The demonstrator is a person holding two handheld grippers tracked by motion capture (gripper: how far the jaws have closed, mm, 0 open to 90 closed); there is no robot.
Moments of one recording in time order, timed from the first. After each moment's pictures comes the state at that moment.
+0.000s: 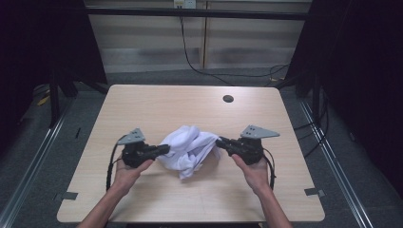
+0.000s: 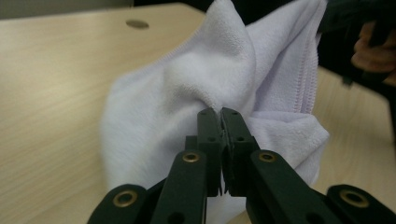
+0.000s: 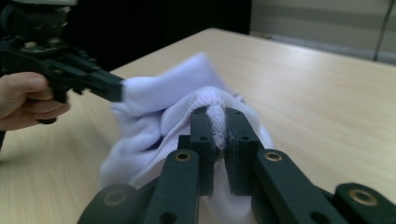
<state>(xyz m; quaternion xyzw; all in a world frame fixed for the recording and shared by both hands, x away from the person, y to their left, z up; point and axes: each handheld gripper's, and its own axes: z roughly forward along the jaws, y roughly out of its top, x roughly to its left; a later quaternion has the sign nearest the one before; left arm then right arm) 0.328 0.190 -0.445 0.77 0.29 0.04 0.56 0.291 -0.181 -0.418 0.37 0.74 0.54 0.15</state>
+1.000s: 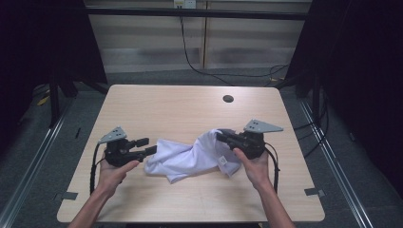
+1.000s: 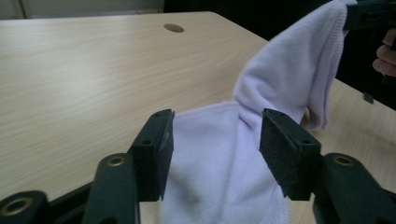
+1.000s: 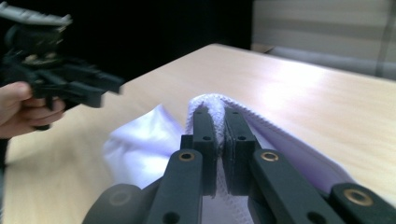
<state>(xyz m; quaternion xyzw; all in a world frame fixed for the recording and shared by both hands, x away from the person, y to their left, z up) 0.326 0.214 -0.444 0.77 0.33 0.06 0.54 0.300 -0.184 -0.410 0.36 0.73 0.57 0.15</state>
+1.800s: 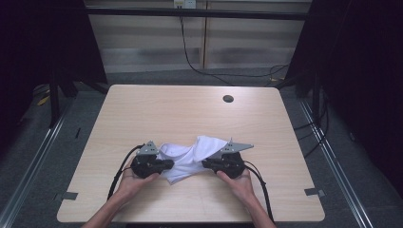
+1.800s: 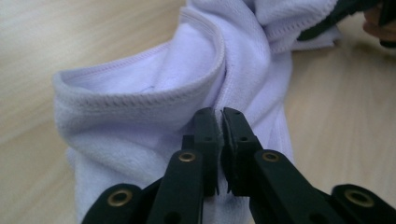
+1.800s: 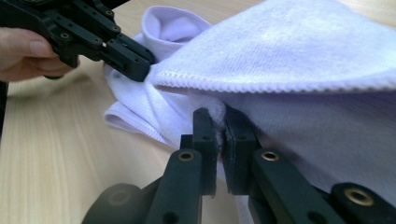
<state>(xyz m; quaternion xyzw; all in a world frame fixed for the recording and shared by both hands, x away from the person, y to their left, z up) 0.315 0.164 -0.488 0.86 0.27 0.03 0.43 0.292 -0.146 -0.493 0.36 0.79 0.49 0.06</state>
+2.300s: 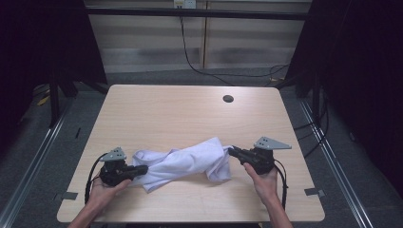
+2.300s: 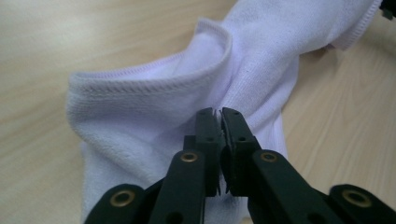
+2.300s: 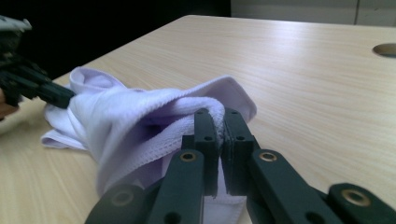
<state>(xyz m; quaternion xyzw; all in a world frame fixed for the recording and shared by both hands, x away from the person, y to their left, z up) 0.297 0.240 -0.480 0.82 0.34 0.04 0.45 0.274 -0.215 -0.456 0.41 0.72 0.54 0.15</state>
